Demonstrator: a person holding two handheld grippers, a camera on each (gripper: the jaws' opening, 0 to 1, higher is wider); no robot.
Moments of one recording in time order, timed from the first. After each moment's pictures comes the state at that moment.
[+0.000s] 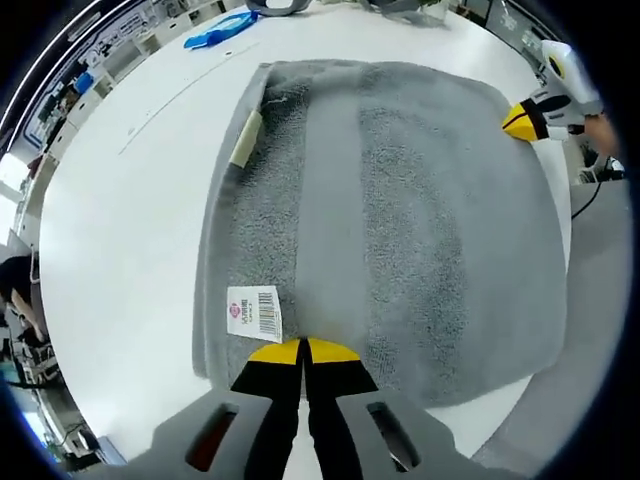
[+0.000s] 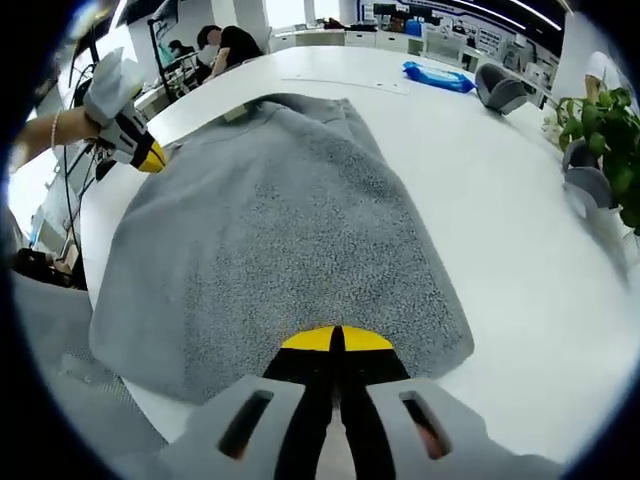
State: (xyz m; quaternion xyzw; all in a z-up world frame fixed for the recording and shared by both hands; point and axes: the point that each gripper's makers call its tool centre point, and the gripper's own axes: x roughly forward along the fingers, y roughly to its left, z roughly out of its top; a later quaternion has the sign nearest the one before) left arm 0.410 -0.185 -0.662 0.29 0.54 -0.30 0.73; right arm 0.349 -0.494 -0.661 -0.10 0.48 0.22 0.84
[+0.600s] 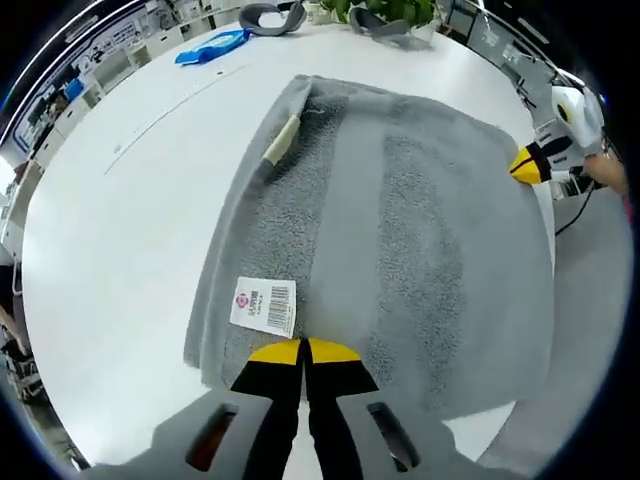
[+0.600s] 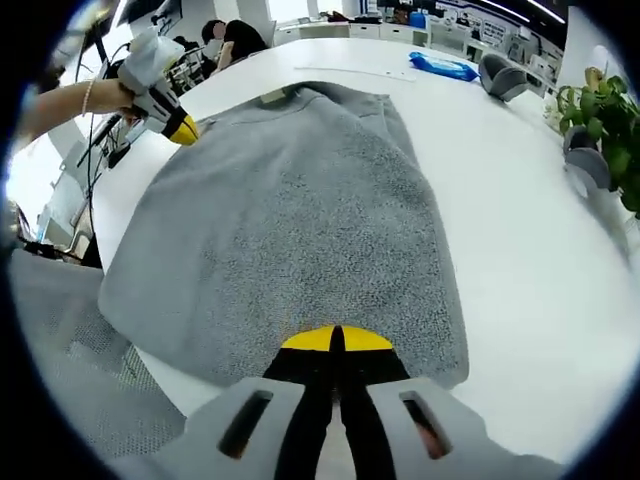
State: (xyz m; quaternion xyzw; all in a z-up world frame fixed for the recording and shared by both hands) left arm 0.430 -0.206 -0.660 0.26 0.52 -0.35 0.74; right arm 0.304 -0.496 -0.661 -0.09 0.50 0.24 0.83
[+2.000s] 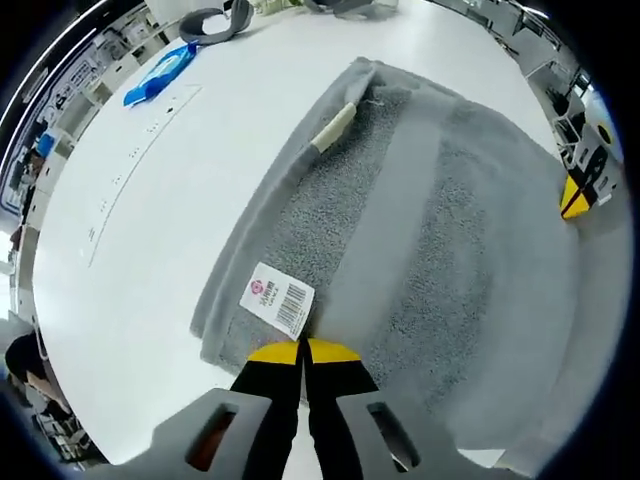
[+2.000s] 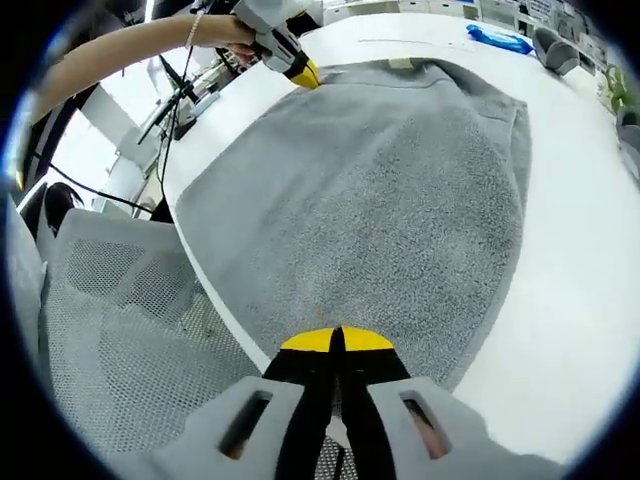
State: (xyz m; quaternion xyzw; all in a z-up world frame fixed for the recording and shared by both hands) left arm 0.479 -0.253 -0.661 0.35 0.50 -0.38 0.69; right arm 0.239 -0.469 -0.656 -0.04 0.53 0.38 0.76
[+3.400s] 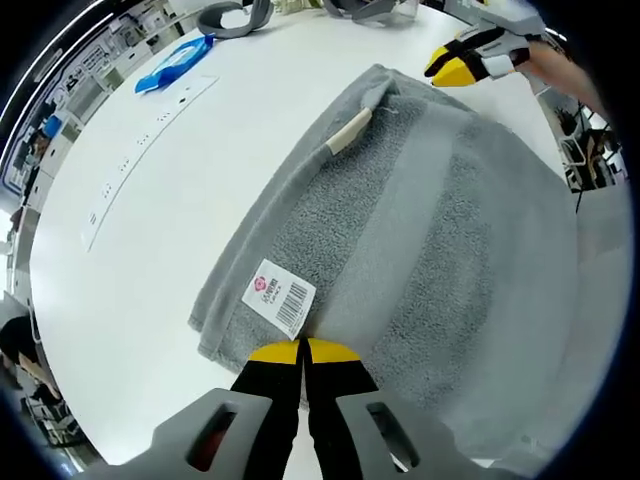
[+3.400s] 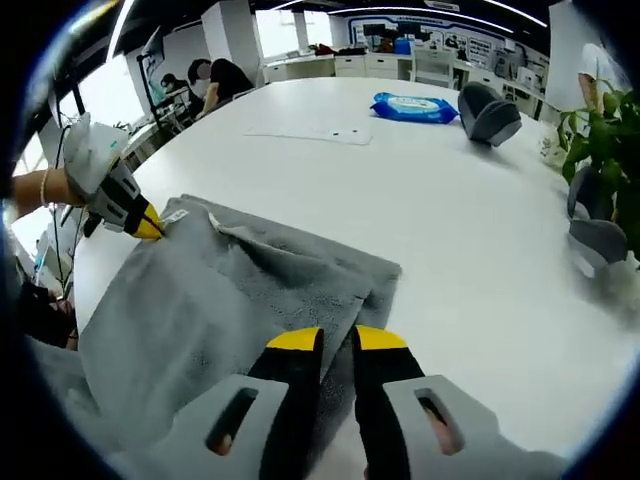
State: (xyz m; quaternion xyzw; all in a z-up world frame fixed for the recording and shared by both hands) left arm 0.476 -0.254 -0.661 0.34 0.51 -0.36 0.70; right arm 0.483 -0.514 -0.648 -0.05 0.45 0.23 0.86
